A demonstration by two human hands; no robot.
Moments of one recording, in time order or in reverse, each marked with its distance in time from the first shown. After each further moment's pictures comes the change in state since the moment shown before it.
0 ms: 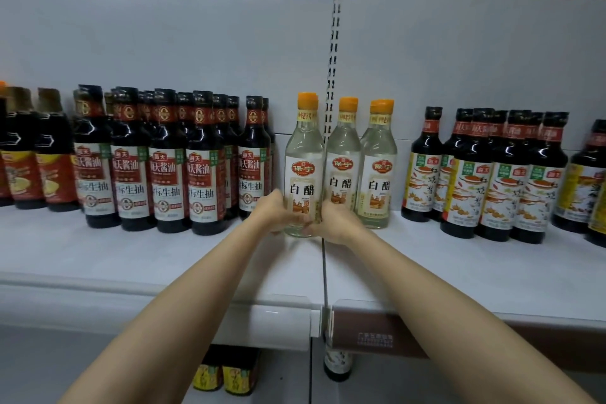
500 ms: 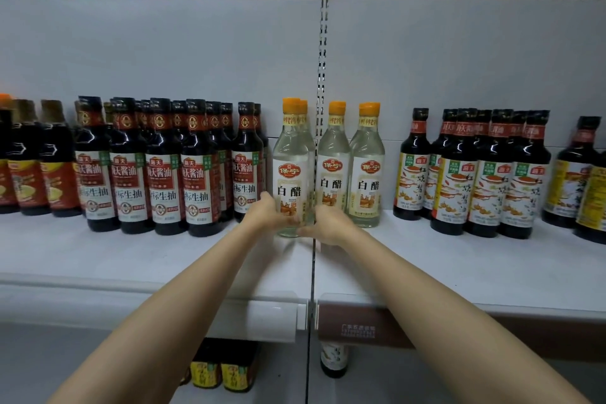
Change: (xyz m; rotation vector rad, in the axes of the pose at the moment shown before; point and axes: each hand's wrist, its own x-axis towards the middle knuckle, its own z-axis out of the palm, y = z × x) left_hand -0.013 0.004 0.004 0.057 0.063 -0.029; right_hand -0.023 -0.002 -0.013 0.053 -0.061 -0.038
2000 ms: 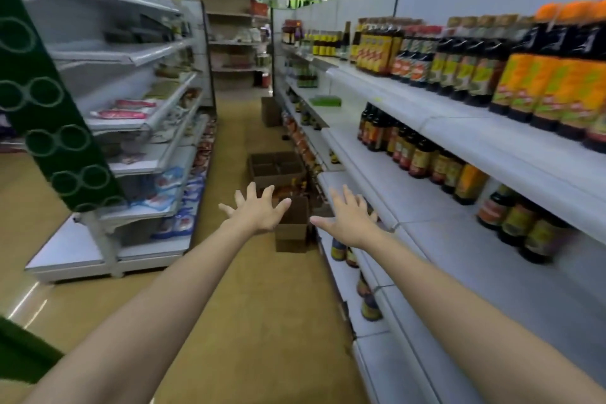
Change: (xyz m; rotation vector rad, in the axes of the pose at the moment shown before) left_hand -0.488 -0.468 -0.422 0.484 0.523 -1.271; right_hand -0.226 -0.605 0.414 -0.127 -0.666 -1.057
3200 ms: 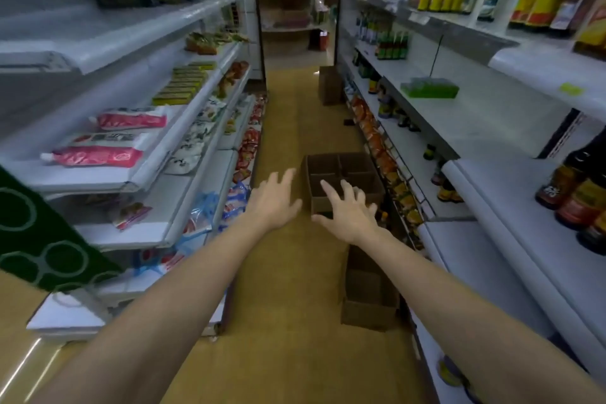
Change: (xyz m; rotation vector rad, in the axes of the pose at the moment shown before) left_hand 0.693 -0.169 -0.087 0.049 0.136 0.073; right_hand 0.727 -0.206 0.035 -0.056 -0.068 -0.187
